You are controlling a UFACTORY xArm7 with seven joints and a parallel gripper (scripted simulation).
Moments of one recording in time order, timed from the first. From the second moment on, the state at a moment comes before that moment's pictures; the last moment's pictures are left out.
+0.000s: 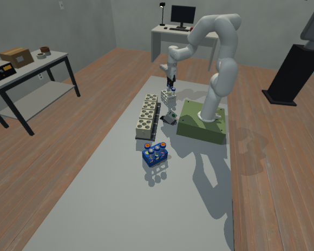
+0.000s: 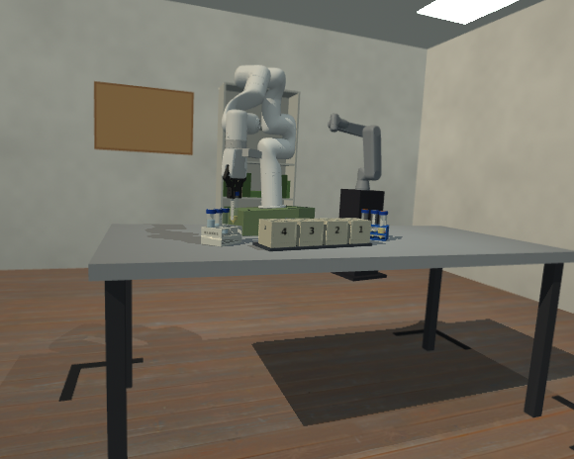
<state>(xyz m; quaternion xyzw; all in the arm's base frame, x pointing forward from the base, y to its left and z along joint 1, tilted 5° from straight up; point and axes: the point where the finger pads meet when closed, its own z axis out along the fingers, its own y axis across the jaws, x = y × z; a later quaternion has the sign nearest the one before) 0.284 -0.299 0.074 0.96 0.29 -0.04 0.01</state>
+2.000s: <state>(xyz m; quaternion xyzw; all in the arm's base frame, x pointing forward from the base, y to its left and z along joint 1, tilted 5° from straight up) 0.282 -0.301 0.035 0.96 0.29 -0.04 0.01</state>
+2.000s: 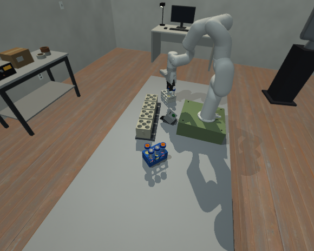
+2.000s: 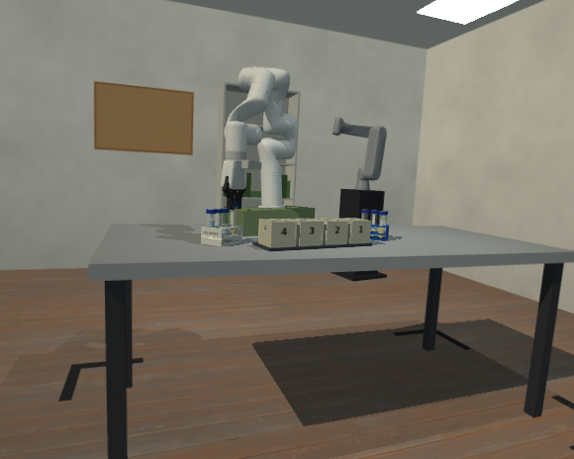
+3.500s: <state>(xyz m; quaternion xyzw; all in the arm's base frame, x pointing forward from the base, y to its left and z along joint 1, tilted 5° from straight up) 0.281 -0.302 0.012 0.96 0.29 -0.04 0.01</state>
